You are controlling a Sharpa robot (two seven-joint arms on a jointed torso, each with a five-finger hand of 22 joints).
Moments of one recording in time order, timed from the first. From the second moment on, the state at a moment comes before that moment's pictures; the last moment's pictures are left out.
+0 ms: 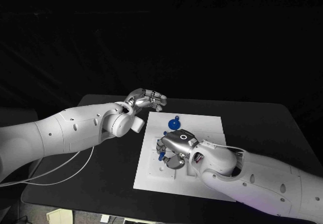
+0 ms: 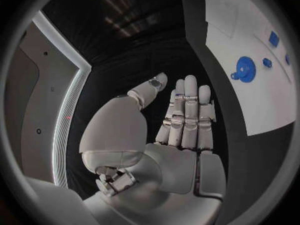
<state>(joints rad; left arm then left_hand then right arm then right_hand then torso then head) 1.26 -0.74 -0.11 1.29 -0.19 -0.25 0.28 1.13 -0.14 0.61 -0.25 0.06 0.87 0.17 0.26 0.52 1.26 0.10 0.09 0.20 1.07 0.02 0.74 0.32 0.02 0.78 -0.08 0.71 1.20 1.06 -0.51 -0.08 1.56 -1.85 -0.27 -0.19 1.16 -0.22 0.89 -0.18 0.05 1.03 0.10 0.40 0.42 1.29 0.03 0.19 0.24 1.31 -0.06 1.21 0.70 0.18 1.31 -0.06 0.90 1.31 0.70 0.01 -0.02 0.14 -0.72</state>
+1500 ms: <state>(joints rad) 1.26 -0.73 -0.11 1.28 -0.19 -0.25 0.28 1.13 -0.14 0.61 -0.25 0.06 0.87 0.17 0.26 0.52 1.26 0.10 0.09 0.20 1.07 0.02 0.74 0.32 0.02 0.78 -0.08 0.70 1.20 1.02 -0.46 -0.12 1.47 -1.92 -0.24 -0.18 1.15 -0.21 0.89 -0.19 0.05 1.03 0.10 0.40 0.43 1.30 0.03 0.19 0.25 1.32 -0.07 1.21 0.70 0.17 1.31 -0.06 0.90 1.31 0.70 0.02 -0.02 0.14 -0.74</state>
